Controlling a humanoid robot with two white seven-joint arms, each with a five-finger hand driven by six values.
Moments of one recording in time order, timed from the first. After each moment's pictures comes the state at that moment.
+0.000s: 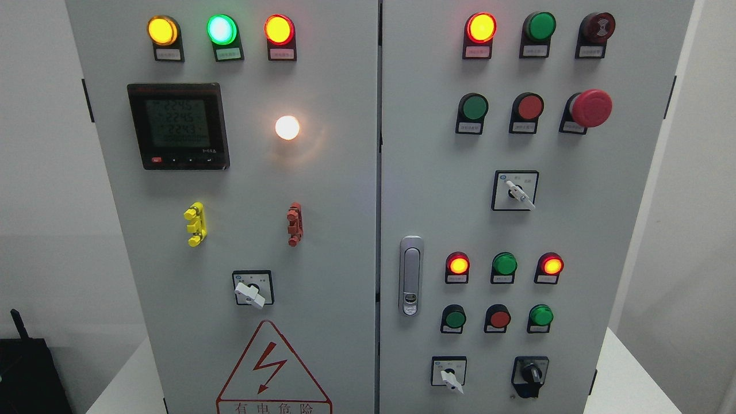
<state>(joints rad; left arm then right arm) 0.03 -0.08 -0.01 -0.04 0.03 -0.03 -0.03 0.21 0.07 0.07 -0.19 0.09 0.03 0.10</state>
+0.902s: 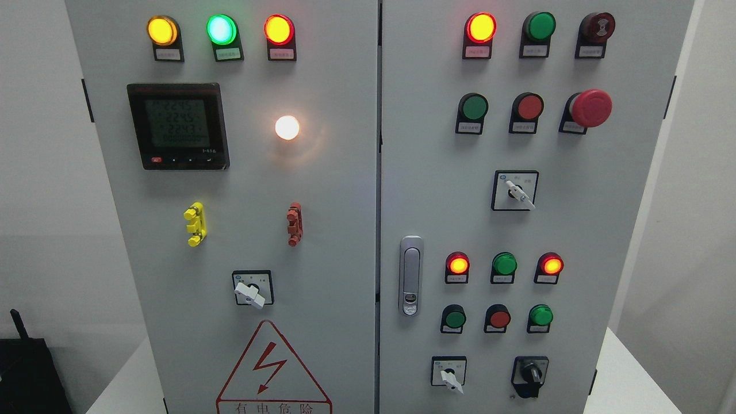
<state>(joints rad) 0.03 -0.08 -0.01 -0.04 0.03 -0.03 -0.03 0.20 0.08 0.00 -0.20 0.08 -0.07 0.10</state>
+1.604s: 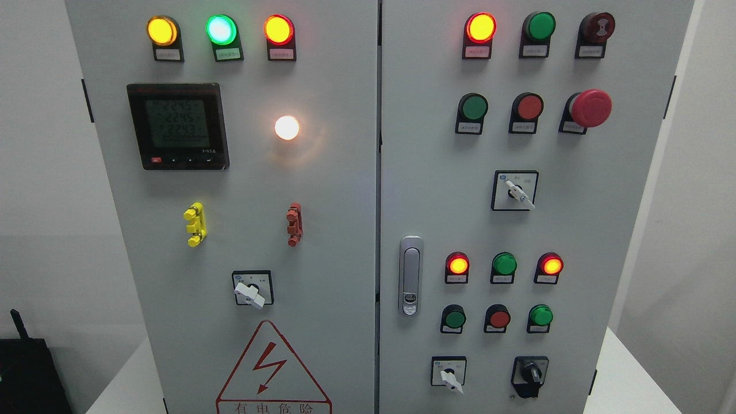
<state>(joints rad) 0.02 -0.08 -0.01 -0.04 0.03 -0.03 -0.03 0.25 0.11 -0.13 -0.51 0.08 -0.29 0.10</state>
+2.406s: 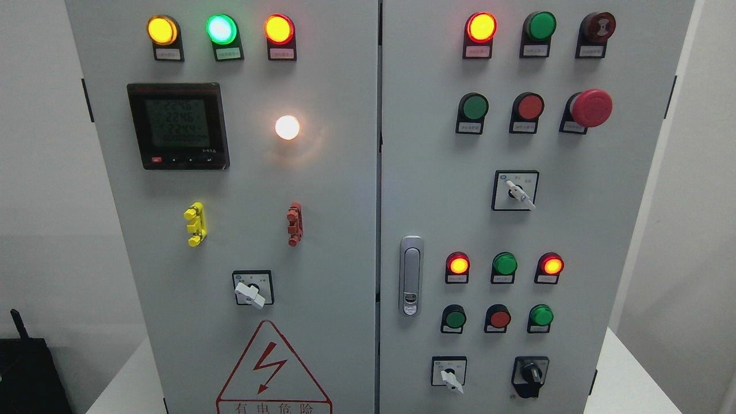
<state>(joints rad) 0.03 -0.08 -0.01 -0.04 0.03 -0.03 -0.03 0.28 0.11 -0.13 -0.87 0.06 -0.41 0.06</state>
